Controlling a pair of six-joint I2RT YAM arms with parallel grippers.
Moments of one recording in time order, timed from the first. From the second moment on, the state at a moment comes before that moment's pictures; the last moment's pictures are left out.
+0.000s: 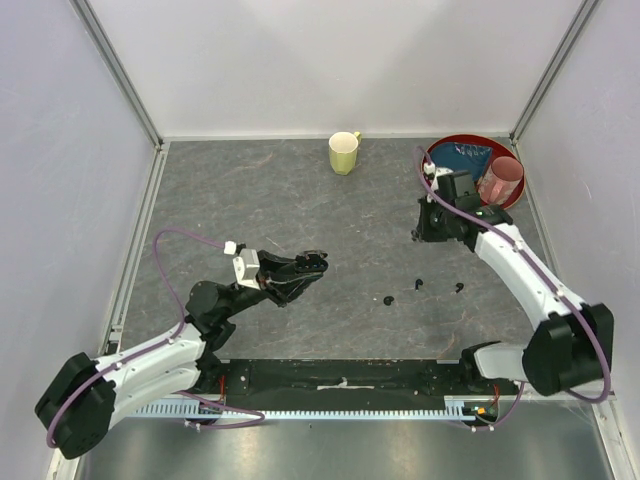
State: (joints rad) left arm -0.73 0.85 0.18 1.07 0.44 -0.29; right arm 0.27 1.35 1.03 -0.65 -0.02 0.26
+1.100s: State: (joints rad) left arm -0.73 0.77 0.19 0.97 0.51 -0.21; right arm 0.54 1.16 1.49 -0.93 -0.93 -0.34
